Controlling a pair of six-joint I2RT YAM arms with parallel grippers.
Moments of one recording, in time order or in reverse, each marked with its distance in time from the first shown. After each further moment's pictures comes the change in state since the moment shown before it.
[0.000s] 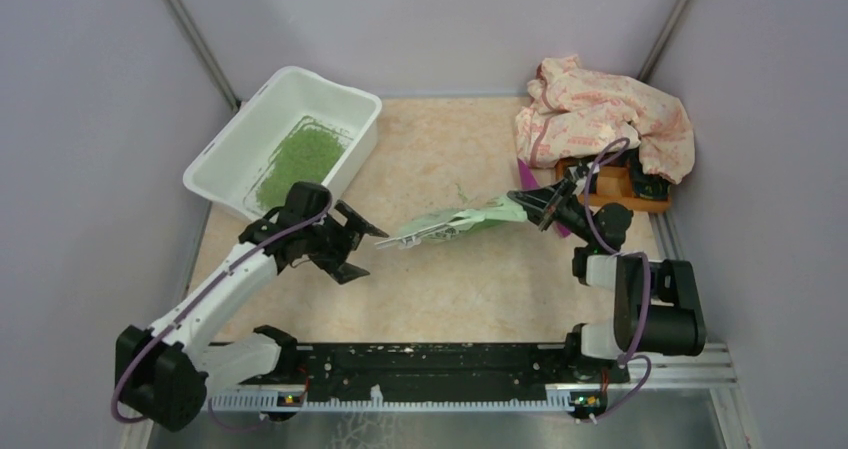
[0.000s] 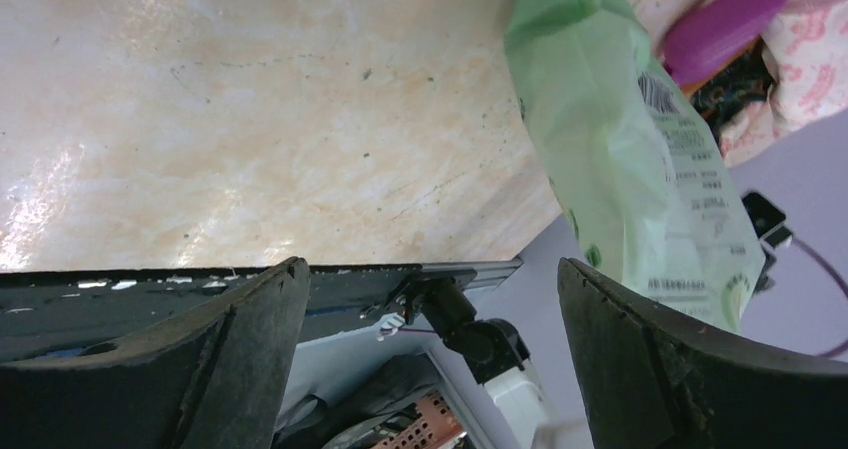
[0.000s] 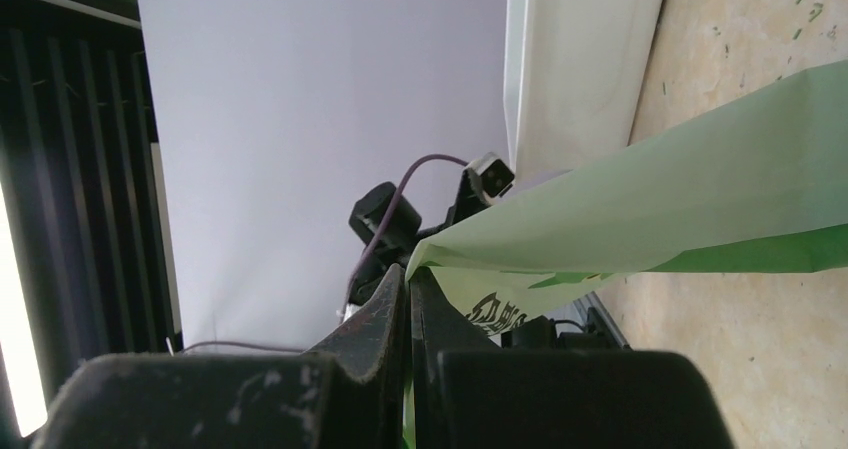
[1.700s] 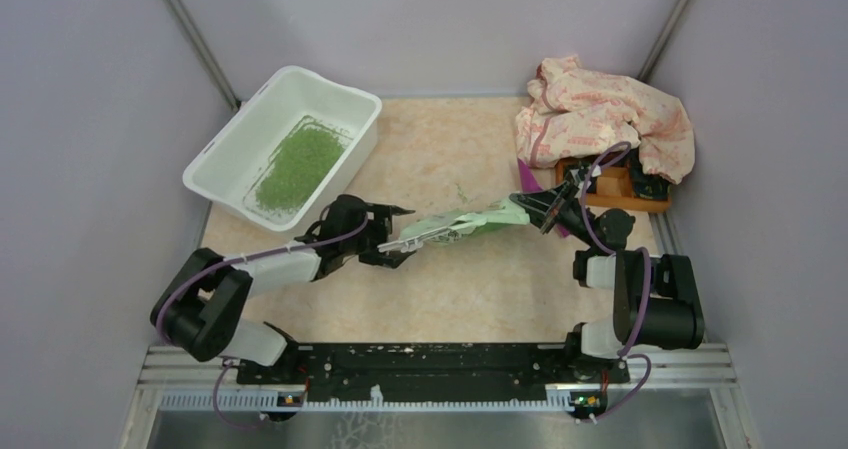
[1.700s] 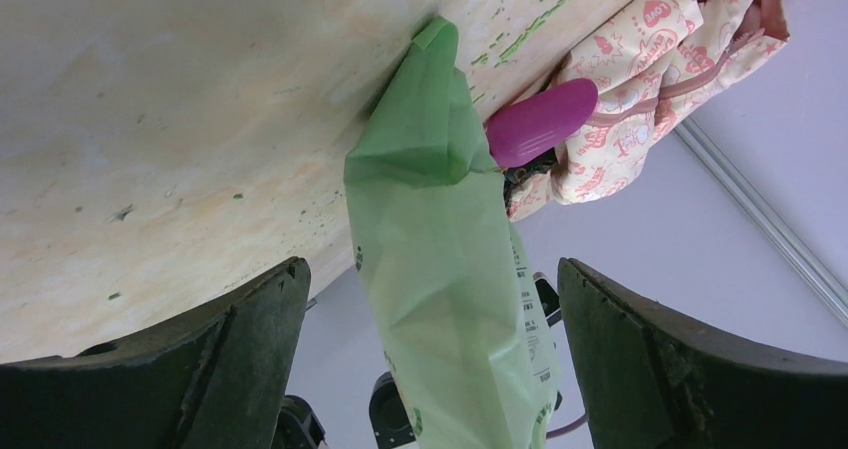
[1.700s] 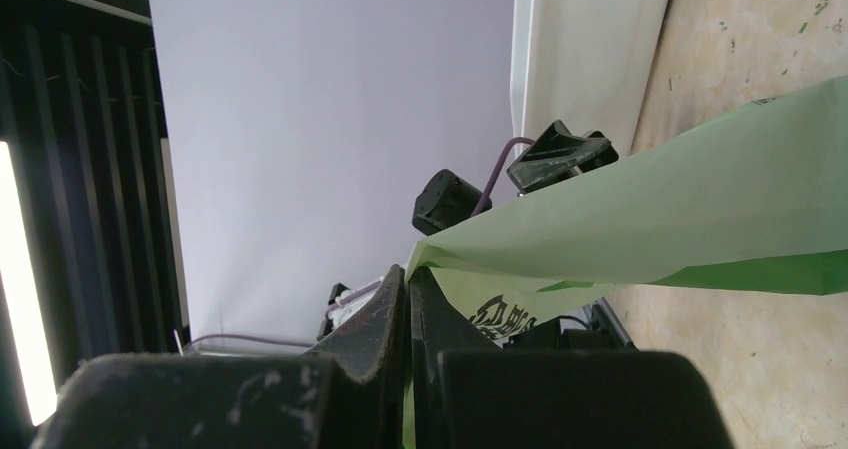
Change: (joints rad) left arm -0.153 0.371 -0.235 0.877 -0.104 -0.615; right arm -0.024 0.038 -0.035 0.123 -0.025 0.055
